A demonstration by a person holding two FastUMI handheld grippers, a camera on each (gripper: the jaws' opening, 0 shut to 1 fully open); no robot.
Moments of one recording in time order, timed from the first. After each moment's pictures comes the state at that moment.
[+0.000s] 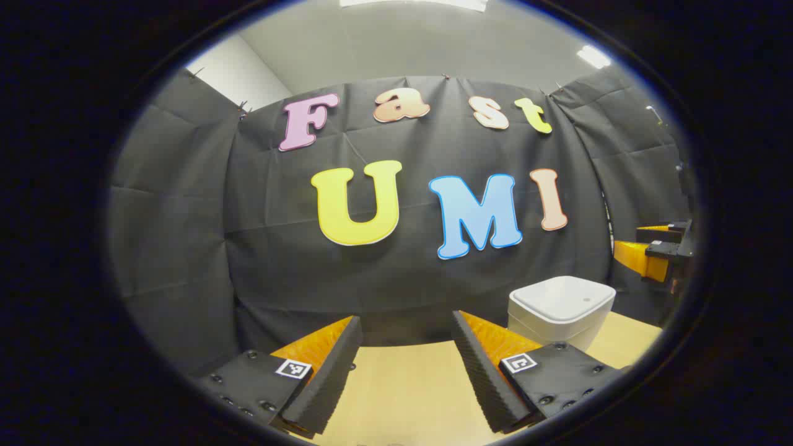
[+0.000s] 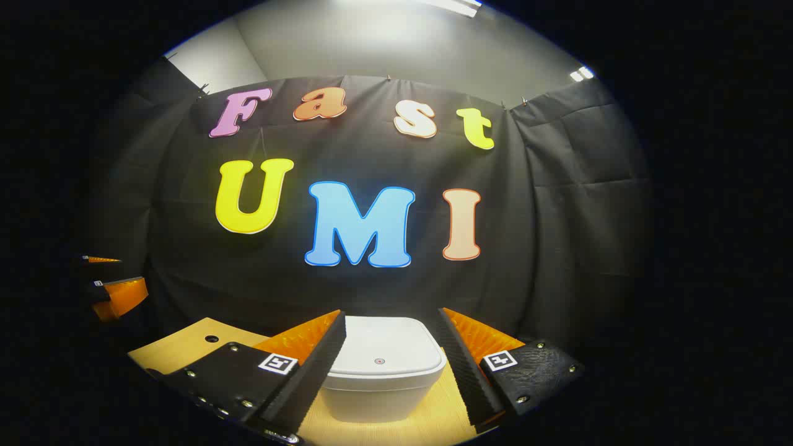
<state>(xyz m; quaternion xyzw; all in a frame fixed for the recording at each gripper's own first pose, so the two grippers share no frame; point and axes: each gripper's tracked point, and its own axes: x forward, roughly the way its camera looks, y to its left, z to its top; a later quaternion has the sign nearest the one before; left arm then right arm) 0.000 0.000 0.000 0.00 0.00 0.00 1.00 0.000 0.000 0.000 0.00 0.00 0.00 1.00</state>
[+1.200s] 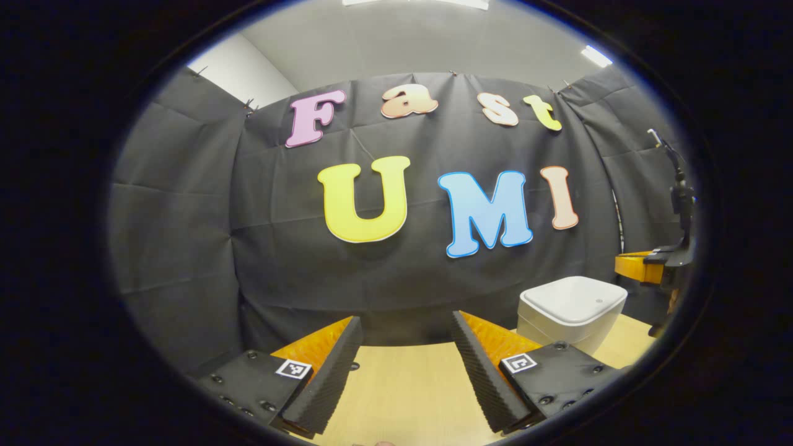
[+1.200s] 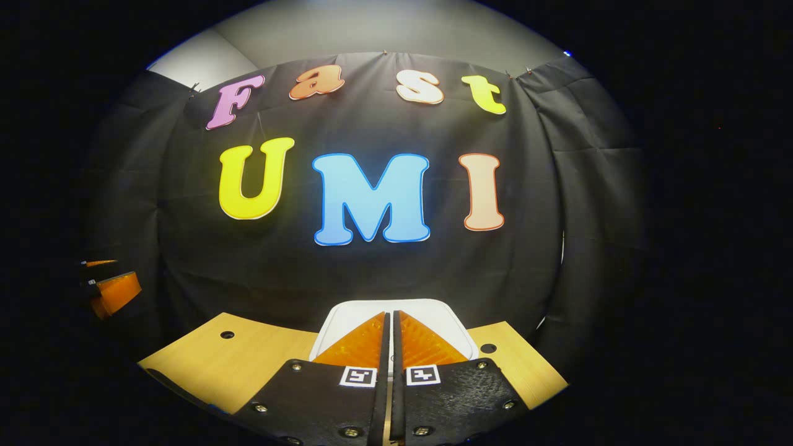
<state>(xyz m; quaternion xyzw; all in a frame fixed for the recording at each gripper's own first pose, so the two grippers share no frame) 0.013 0.006 -0.008 0.00 0.01 0.02 1.00 0.058 0.014 -0.042 0.03 0.06 0.05 1.00</state>
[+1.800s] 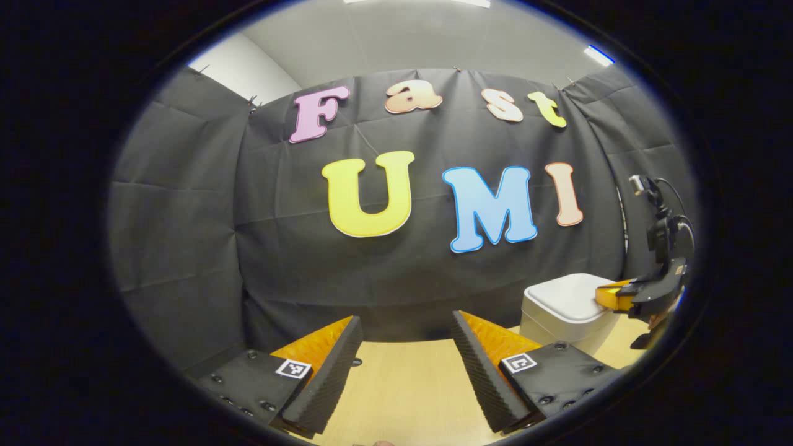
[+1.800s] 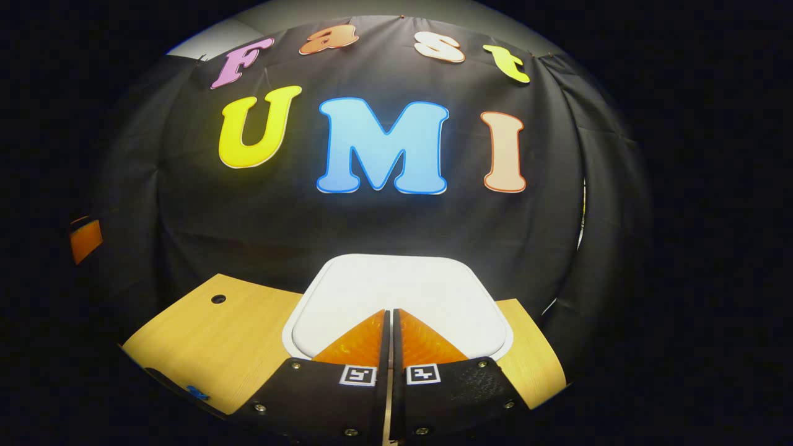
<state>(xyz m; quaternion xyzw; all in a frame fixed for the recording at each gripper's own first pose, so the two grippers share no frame) 0.013 0.010 -0.013 -0.01 0.02 0.04 1.00 0.090 0.027 -0.107 -0.01 0.14 0.07 0.99</state>
